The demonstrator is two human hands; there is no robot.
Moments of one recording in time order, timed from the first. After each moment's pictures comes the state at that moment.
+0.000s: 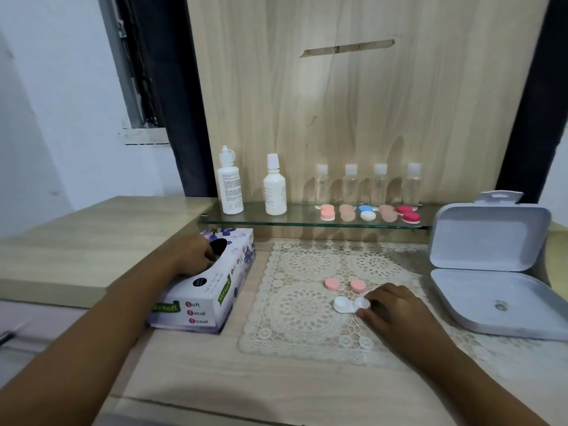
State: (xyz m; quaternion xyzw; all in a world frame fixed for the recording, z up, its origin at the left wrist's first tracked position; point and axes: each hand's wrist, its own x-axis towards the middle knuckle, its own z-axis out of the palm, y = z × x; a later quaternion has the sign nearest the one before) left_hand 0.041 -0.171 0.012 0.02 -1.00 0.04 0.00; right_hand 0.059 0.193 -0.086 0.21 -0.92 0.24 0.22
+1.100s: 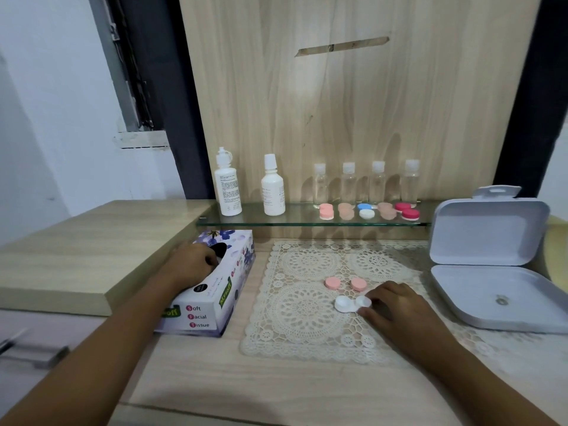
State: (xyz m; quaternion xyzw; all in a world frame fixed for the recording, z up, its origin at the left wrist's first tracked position) left_hand 0.041 -0.170 -0.011 0.05 -0.99 -0.02 0.11; right_hand 0.060 0.193 -0.085 0.21 -0.93 0.23 0.21
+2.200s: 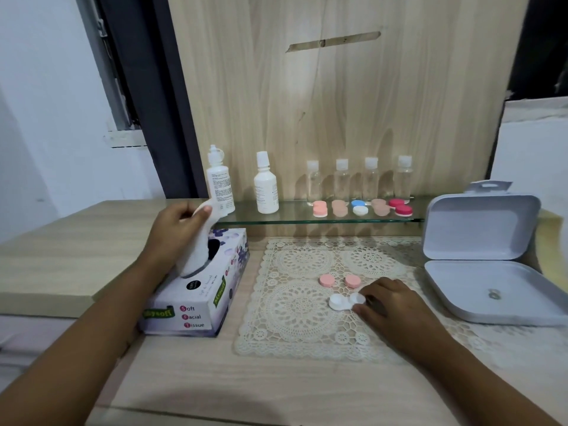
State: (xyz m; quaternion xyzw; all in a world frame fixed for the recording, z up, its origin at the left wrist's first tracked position) left_hand 0.063 -0.141 0.028 0.01 -0.82 -0.45 0.35; right_hand 0.061 0.193 -0.084 0.21 -0.93 0.23 0.21
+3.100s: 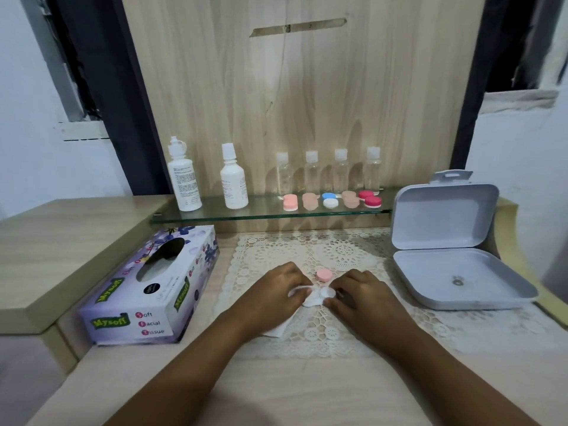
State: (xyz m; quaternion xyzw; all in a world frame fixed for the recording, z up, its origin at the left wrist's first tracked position) left_hand 0.049 0.001 -0.063 -0.27 -0.93 -0.22 0.14; right_hand 0.059 0.193 -0.081 0.19 -0.94 0.23 0.17
